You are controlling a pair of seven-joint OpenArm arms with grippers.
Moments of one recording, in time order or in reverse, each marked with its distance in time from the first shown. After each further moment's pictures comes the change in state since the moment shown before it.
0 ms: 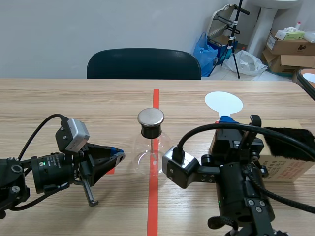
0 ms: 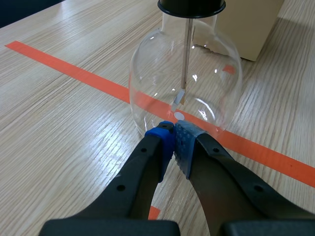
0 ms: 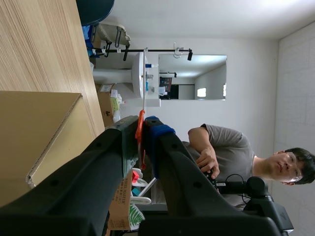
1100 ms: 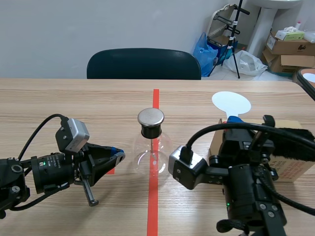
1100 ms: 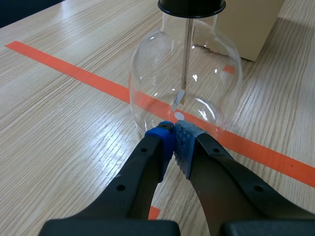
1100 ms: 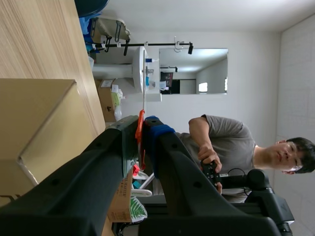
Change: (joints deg) left arm 0.0 0.0 0.0 0.0 0.0 0.0 0.0; right arm -4.5 -1.1 4.8 4.1 0.0 0.0 4.0
